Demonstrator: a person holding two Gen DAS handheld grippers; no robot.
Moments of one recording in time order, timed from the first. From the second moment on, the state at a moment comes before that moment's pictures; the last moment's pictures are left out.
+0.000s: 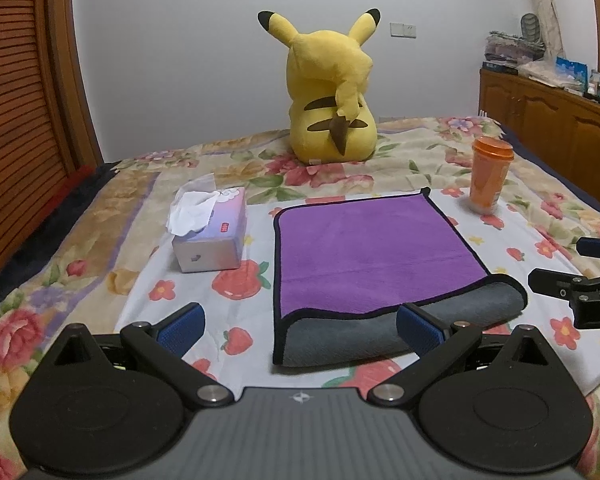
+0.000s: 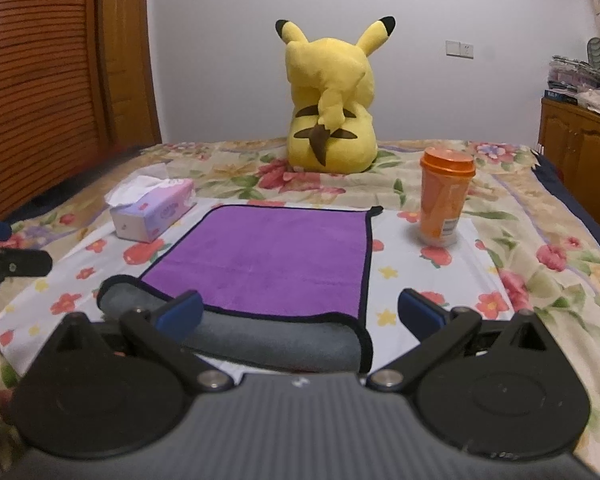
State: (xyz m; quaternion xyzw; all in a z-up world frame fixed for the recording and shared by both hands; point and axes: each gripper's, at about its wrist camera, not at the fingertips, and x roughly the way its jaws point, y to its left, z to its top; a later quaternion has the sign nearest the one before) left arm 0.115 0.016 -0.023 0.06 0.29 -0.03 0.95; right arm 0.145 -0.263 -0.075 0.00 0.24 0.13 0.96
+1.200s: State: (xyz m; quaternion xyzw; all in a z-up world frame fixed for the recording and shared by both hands) left arm 0.203 0.033 -0.077 0.04 0.38 -0.06 0.92; right arm 0.221 -0.274 -0.115 0.01 0.31 0.14 0.94
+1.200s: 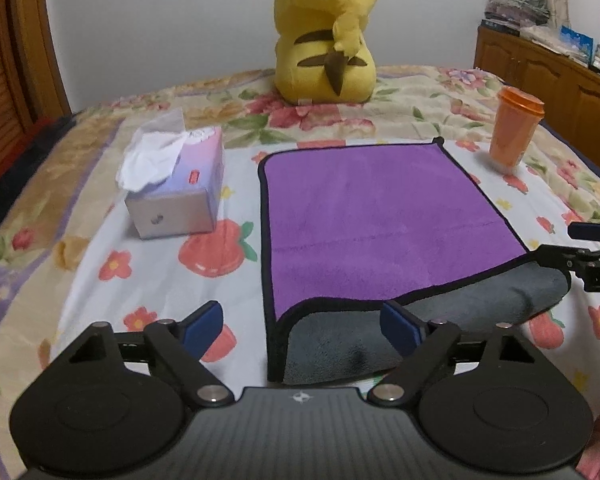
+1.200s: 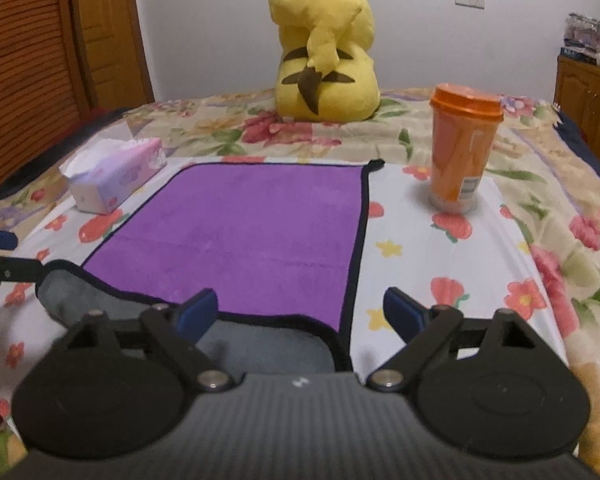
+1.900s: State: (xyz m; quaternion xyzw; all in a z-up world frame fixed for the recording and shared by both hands) left arm 0.217 0.045 -0.103 -0.01 0.42 -0.08 0.90; right arm 0.236 -0.283 -0.133 0.03 0.37 0.16 0.91
